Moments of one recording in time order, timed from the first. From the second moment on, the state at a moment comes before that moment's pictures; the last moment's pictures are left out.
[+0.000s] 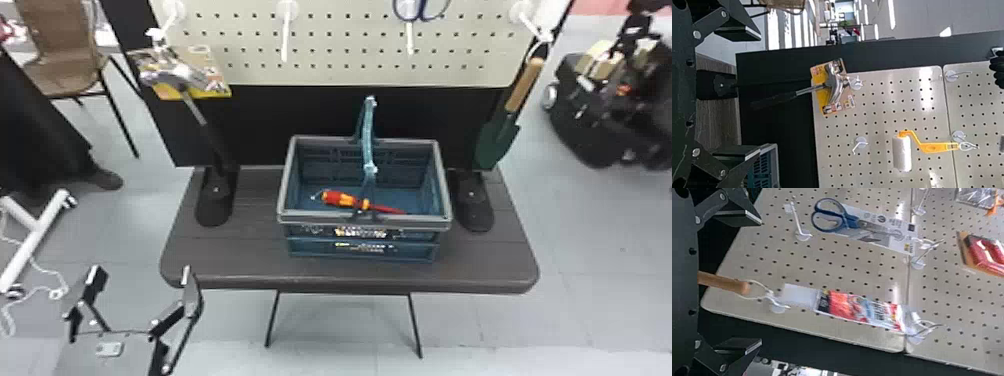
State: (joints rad) left arm 0.93 0.18 -0.05 -2.23 -0.05 -0.32 0.24; right arm 0.14 -0.08 -0.37 -2.17 -0.05 0.18 0.74
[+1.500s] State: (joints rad) left arm 0.88 0.28 -0.12 -2.23 0.01 -0.29 0.31; right arm -0.52 -0.50 -0.20 -1.81 -0.40 0.64 0.98
